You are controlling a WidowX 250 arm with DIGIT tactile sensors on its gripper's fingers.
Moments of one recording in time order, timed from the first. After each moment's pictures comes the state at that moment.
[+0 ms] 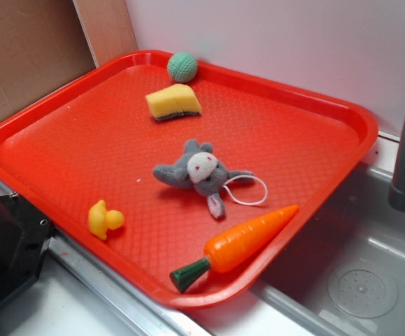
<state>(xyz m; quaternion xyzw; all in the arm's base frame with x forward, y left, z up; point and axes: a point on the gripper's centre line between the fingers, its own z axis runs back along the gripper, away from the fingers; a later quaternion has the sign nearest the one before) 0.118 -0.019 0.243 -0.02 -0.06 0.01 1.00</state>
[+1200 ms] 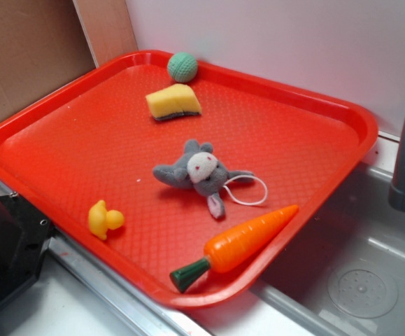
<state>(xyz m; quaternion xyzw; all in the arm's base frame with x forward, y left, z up) 0.123 -0.020 0.234 -0.02 -0.10 -0.17 0.98</state>
